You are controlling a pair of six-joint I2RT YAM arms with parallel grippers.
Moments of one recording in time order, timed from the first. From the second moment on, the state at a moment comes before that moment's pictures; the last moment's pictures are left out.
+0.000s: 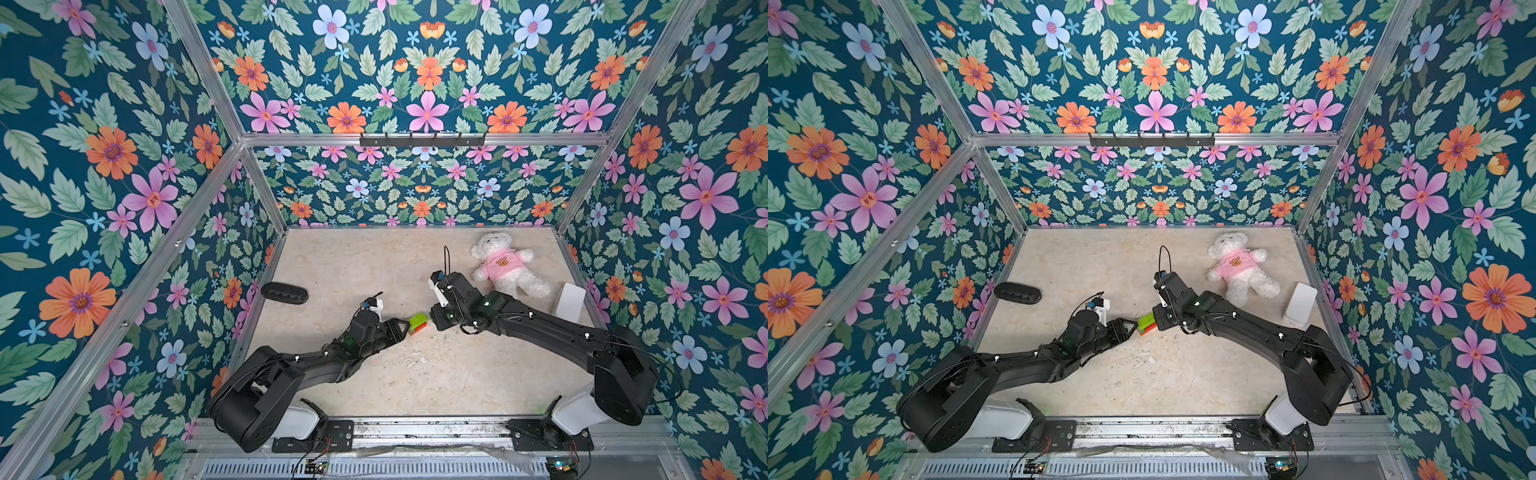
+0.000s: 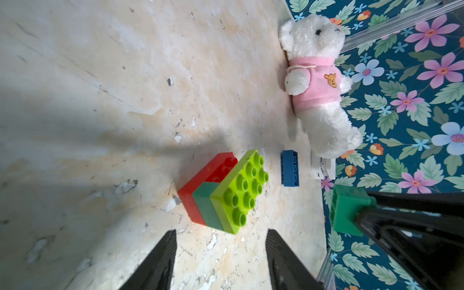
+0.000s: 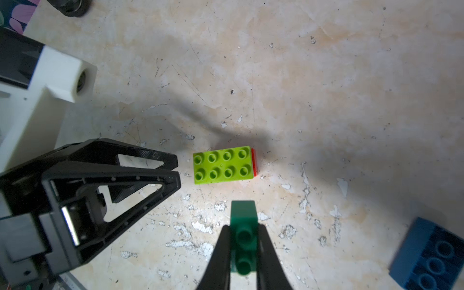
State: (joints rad) left arm -0.65 1.40 0.36 0.51 0.20 -0.99; right arm 0.83 1.54 1.10 -0.50 0.00 0.37
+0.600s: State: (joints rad) left arm -0.65 1.52 0.36 0.62 0.21 -0.99; right arm 0.82 1.64 1.16 -0.50 0.00 0.36
